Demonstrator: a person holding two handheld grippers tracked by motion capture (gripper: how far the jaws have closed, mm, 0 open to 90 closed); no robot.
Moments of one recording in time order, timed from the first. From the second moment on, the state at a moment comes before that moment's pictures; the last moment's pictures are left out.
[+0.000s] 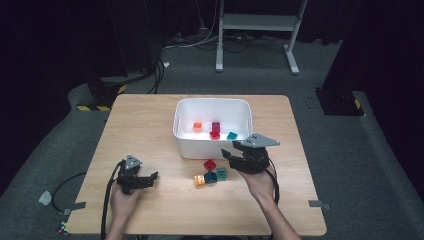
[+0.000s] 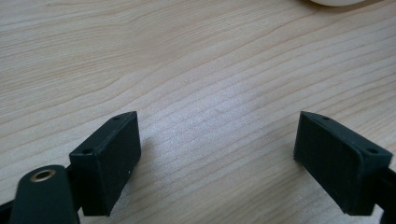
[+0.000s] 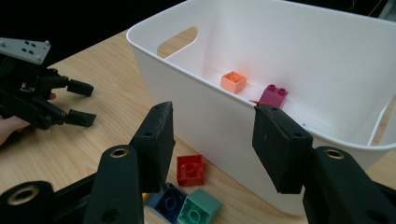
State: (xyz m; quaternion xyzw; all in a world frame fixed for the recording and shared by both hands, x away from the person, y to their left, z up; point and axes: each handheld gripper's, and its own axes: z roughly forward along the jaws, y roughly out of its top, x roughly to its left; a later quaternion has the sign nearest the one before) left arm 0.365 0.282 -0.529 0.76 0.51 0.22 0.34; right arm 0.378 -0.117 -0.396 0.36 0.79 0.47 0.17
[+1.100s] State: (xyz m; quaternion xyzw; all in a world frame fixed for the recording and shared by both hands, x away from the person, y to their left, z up) left arm 0.365 0.282 -0.529 0.76 0.51 0.22 0.34; right arm 0.376 -0.097 -0.492 0.42 0.80 0.41 0.14
